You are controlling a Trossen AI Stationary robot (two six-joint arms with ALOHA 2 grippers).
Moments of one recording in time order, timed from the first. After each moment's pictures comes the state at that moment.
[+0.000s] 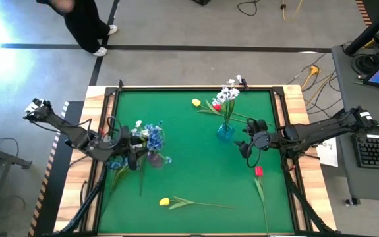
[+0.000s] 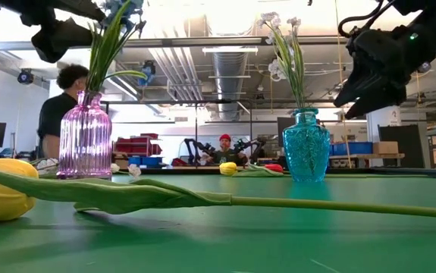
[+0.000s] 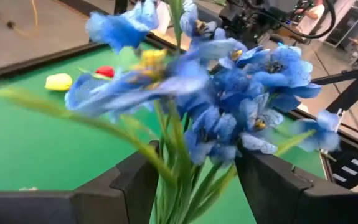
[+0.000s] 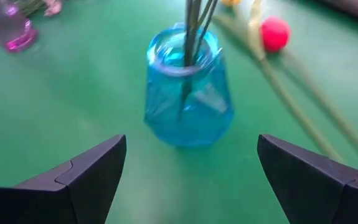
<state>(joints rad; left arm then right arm) -0.54 0.72 0.55 -0.26 -0.77 -0.71 0.16 0.89 0.51 -0.45 0.47 0.69</state>
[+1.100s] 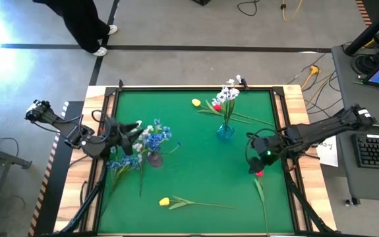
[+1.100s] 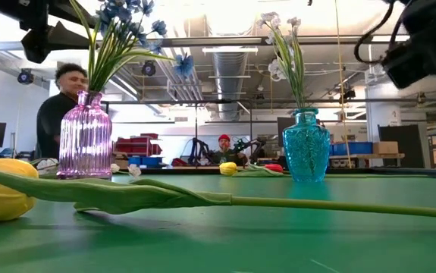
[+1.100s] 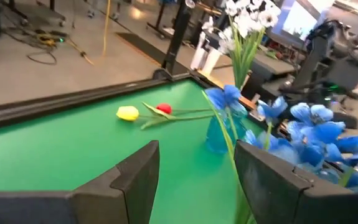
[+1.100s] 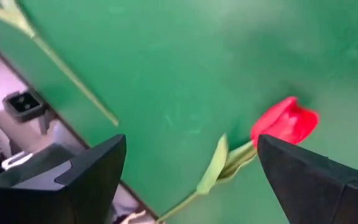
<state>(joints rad) -0.54 0.57 0.55 -0.40 -1.05 -0.78 0.24 0.90 0.60 -0.73 -0.32 1.29</state>
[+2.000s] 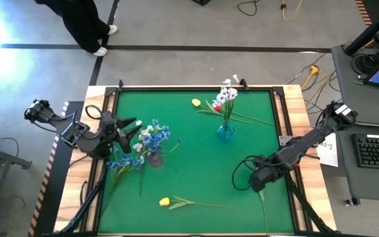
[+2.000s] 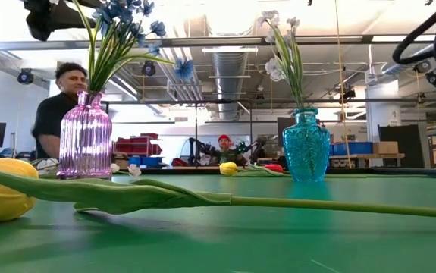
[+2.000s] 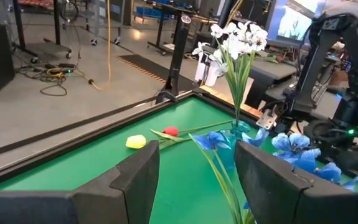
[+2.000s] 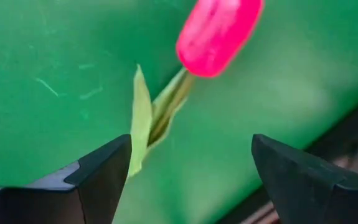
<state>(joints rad) -0.54 0.60 0.66 -0.41 -1.08 -0.58 0.60 1.32 0.74 -0.92 -0.23 1.64</state>
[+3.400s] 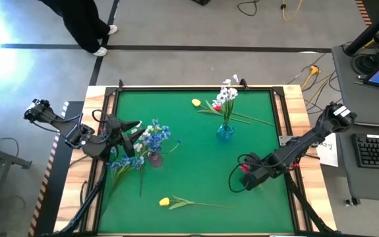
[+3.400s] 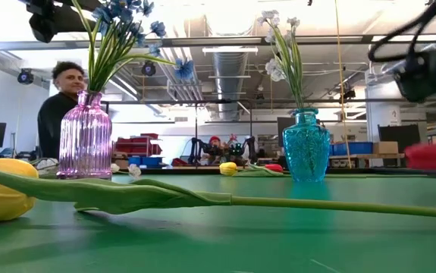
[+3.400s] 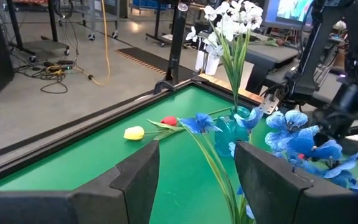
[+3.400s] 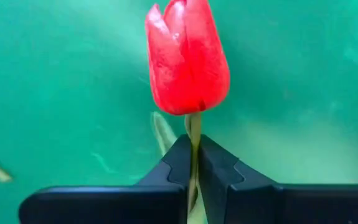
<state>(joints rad) -0.54 0.67 0.67 -0.40 -1.06 -0.58 0.56 1.33 0.70 -0.72 0.05 1.47</state>
